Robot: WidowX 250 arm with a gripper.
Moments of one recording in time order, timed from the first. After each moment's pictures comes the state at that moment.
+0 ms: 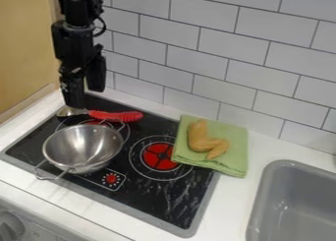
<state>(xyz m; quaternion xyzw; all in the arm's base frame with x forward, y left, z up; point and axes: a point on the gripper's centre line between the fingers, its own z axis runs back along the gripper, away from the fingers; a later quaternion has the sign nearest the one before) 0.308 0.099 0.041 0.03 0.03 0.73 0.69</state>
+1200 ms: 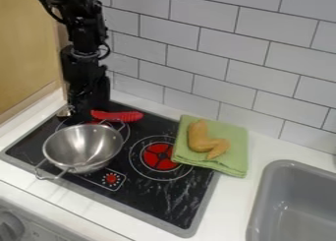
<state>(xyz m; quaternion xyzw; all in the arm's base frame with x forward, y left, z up) 0.321 0.098 0.000 0.03 0.02 0.73 0.69</state>
